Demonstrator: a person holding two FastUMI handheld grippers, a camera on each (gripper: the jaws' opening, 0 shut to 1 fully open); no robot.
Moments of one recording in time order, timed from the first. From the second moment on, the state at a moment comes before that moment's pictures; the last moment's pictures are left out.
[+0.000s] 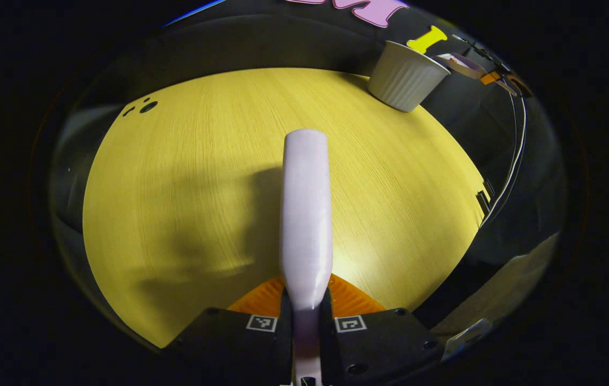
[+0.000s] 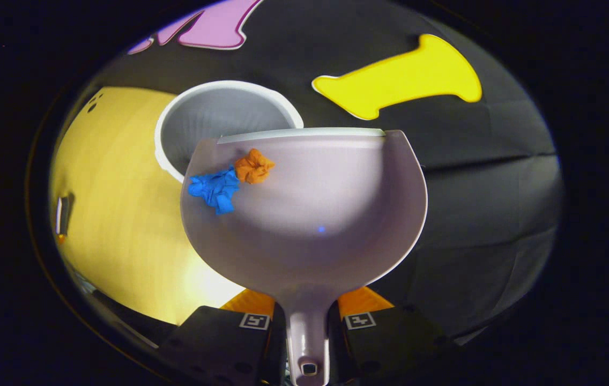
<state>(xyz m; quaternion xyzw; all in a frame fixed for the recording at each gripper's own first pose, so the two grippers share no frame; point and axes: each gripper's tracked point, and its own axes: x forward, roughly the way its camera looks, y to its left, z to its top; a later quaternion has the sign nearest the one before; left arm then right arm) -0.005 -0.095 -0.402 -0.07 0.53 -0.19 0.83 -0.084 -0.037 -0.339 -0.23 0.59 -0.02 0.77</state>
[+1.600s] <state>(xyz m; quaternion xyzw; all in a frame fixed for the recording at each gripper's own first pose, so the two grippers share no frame) -0.017 -0.113 -0.408 -0.08 0.54 -0.16 0.82 -0.027 -0.021 -0.324 -0.44 0.60 0.09 0.66</state>
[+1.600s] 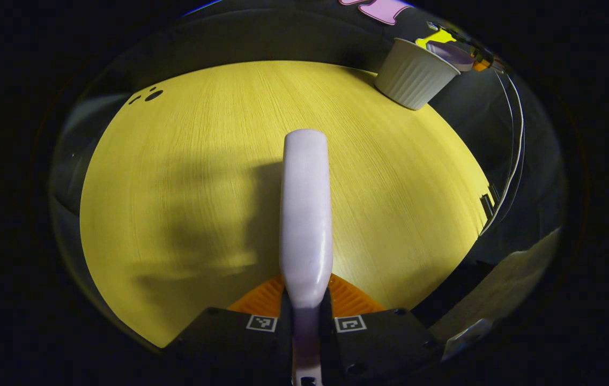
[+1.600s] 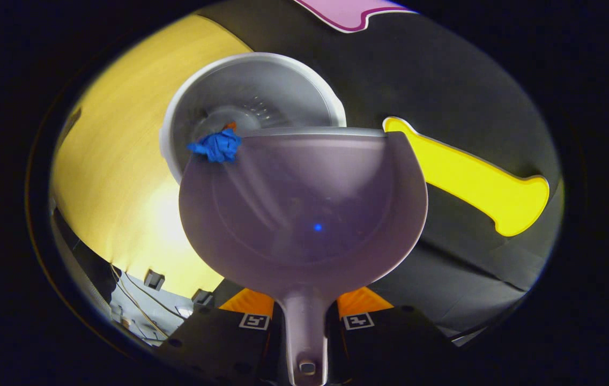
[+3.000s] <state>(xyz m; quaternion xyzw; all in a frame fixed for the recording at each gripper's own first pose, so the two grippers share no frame) -0.019 -0.112 -0.368 -0.10 0.51 -0.07 0.85 -0.215 0.119 -0.316 -0.08 0.44 0.20 0.88</state>
